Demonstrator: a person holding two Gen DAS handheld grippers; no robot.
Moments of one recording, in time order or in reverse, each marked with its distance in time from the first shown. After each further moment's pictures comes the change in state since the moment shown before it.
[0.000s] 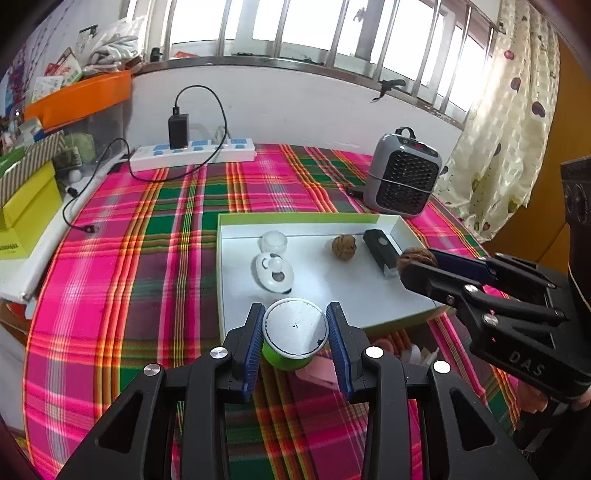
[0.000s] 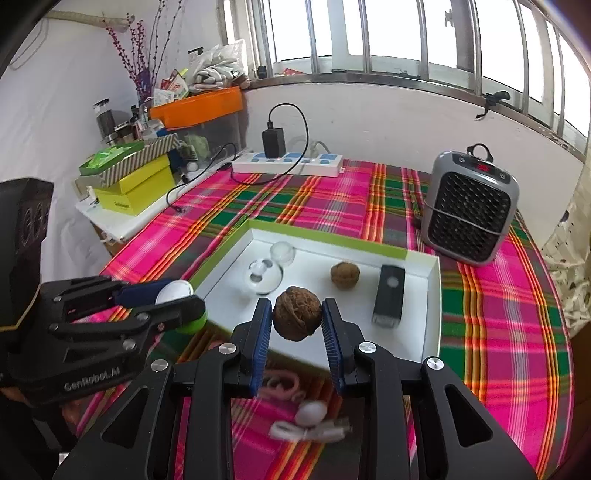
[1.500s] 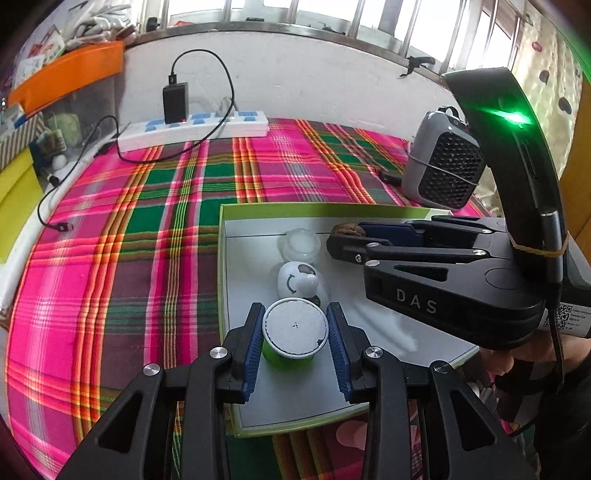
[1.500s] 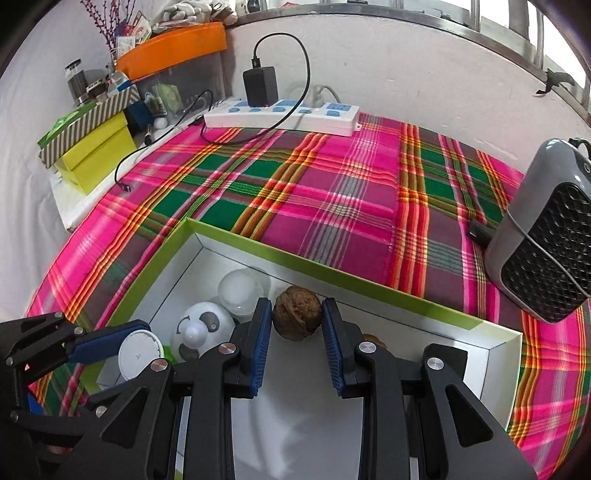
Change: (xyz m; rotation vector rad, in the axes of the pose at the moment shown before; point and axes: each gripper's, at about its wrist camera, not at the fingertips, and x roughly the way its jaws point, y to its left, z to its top) left arm 0.068 0.020 0.019 -0.010 0.081 0.034; right arm 0.133 -0.018 0.046 -0.048 0.209 0.006
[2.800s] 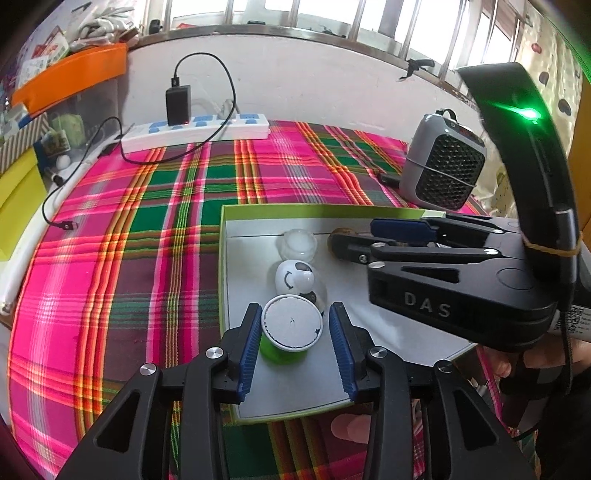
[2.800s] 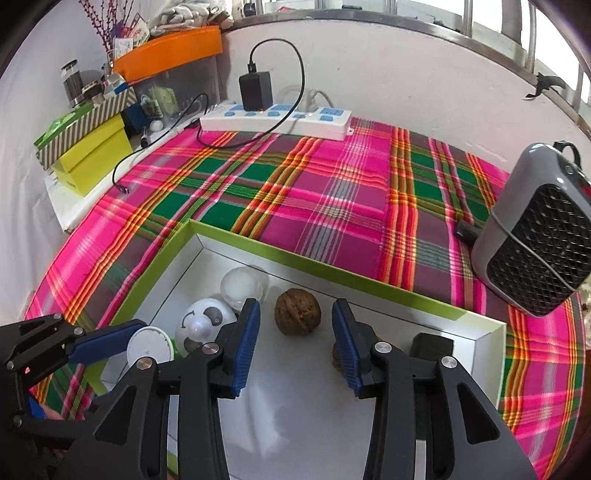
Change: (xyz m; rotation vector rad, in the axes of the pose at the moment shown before) left arm -0.005 0.000 -0.002 -0.008 -0.011 0.001; right arm -0.014 0.002 -0.002 0.013 -0.016 -0.033
